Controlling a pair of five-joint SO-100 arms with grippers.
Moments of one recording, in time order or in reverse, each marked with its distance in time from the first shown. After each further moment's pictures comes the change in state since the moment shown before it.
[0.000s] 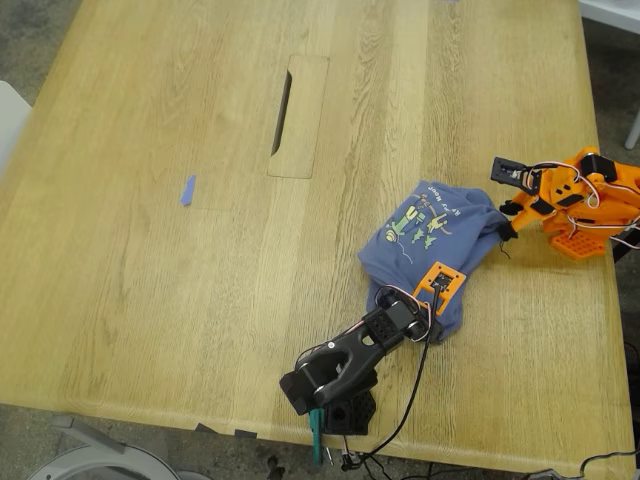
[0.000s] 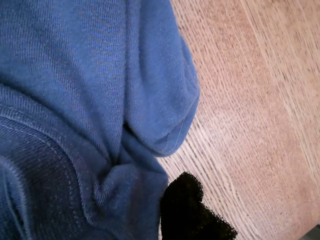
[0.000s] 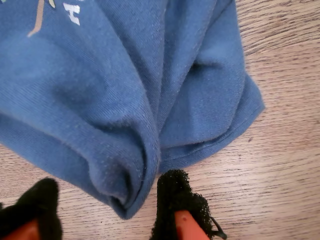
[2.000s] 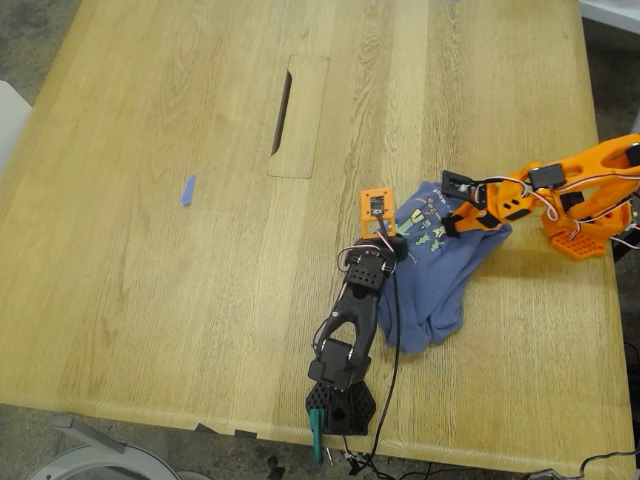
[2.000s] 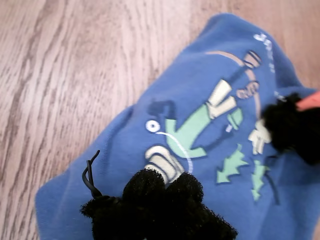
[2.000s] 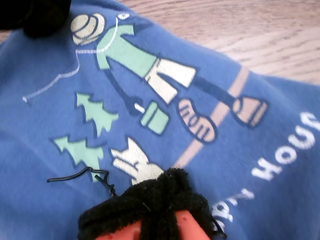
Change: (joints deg) arm 0 -37.9 -25.0 -10.0 -34.1 -1.3; arm 1 -8.2 -49.0 -4.5 -54.9 1.1
